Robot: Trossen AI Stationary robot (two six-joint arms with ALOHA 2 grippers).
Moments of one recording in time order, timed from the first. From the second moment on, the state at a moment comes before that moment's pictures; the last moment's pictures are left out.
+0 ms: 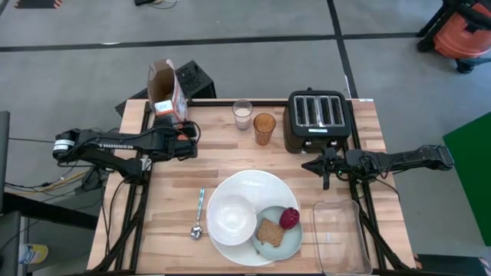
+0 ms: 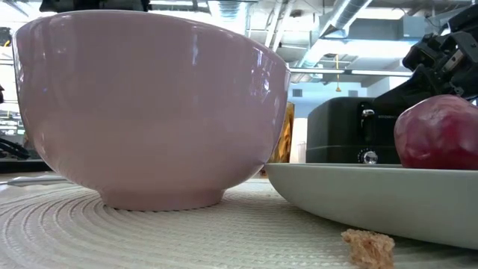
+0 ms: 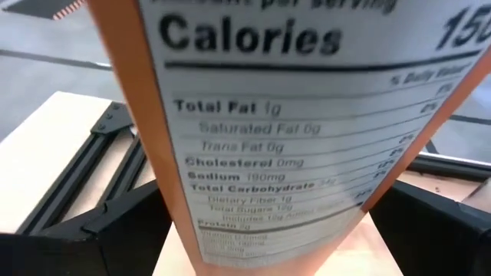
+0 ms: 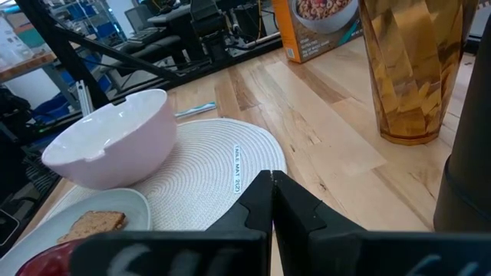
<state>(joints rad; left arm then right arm) 0.13 1.18 0.81 -1.06 -1.11 -1.59 0.06 0.26 0.01 0.04 0.16 0.37</state>
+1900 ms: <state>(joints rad) 0.19 1.18 0.66 -0.75 -1.16 -1.40 0.06 0.26 0.01 0.04 0.16 0.37</state>
